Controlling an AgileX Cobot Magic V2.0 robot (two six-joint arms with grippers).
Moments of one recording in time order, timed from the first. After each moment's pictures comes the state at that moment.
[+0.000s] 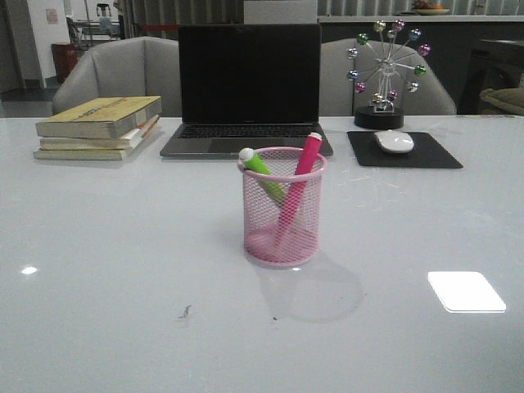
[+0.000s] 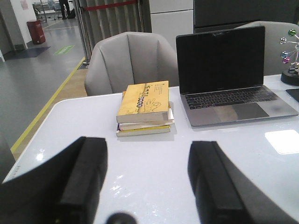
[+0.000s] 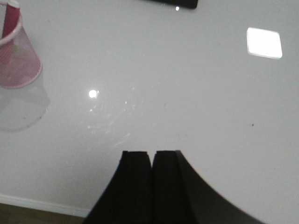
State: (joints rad) left arm 0.01 0.42 -0.50 -0.39 0.27 0.46; right arm -0.02 0.47 -0.59 0.10 0.78 -0.15
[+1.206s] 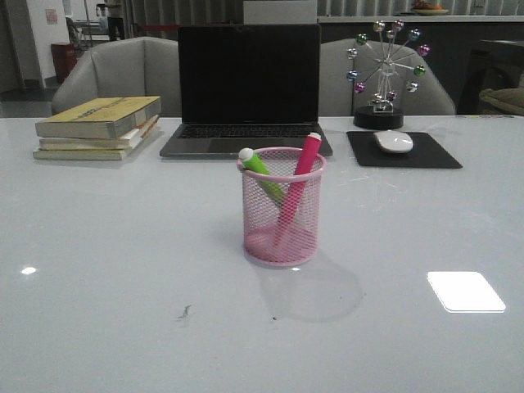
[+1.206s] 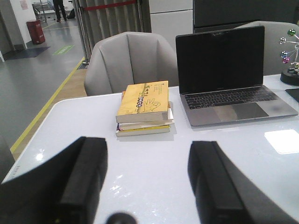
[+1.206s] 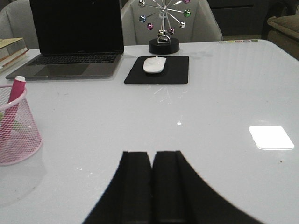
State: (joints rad) left arm 0.01 0.42 -0.50 -0.39 0.27 0.46; right arm -0.02 -0.01 0.03 0.27 0.18 -0.15
